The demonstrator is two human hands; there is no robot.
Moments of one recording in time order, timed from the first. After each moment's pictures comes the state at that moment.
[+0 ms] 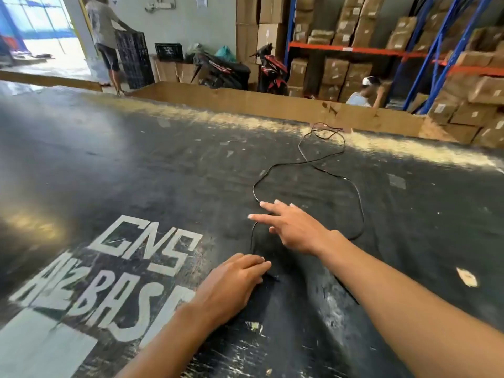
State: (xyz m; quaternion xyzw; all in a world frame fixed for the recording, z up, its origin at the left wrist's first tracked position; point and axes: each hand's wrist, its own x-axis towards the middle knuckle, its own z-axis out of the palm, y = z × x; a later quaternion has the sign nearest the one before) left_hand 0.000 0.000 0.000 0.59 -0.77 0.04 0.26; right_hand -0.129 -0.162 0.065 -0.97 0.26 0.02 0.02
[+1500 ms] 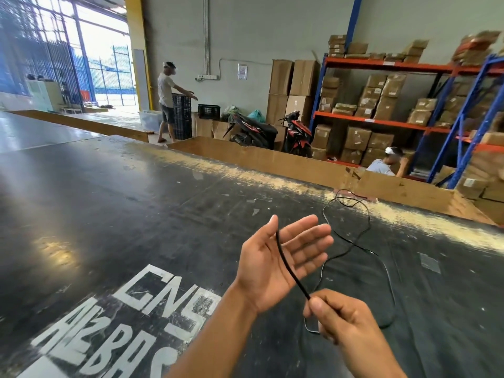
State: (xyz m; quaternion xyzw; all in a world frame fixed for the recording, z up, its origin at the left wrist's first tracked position) left_hand -0.001 -0.051 0.157 0.22 -0.31 -0.63 0.68; right_hand -0.166 -0.071 0.130 -0.75 0.28 -0.34 0.50
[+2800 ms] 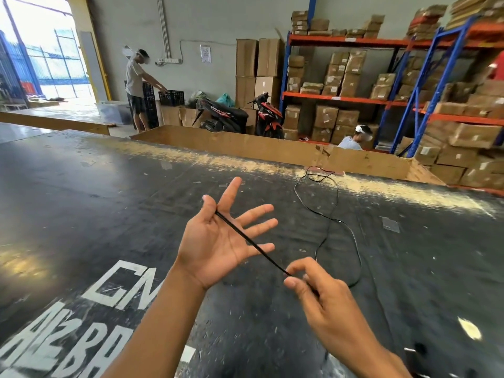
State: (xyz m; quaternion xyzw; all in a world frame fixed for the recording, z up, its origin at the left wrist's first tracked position) left_hand 0.030 -0.046 0.151 0.21 -0.35 -0.65 0.64; right_hand -0.191 -0.058 0.119 -0.84 0.31 -0.35 0.28
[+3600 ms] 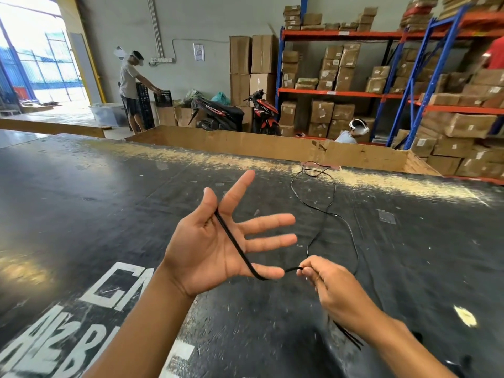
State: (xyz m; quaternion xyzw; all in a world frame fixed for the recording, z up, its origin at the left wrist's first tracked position) left_hand 0.021 -0.024 0.169 0.08 -0.40 -0.77 0.49; right_hand -0.214 -0.116 0.086 -0.88 0.36 -0.24 0.21
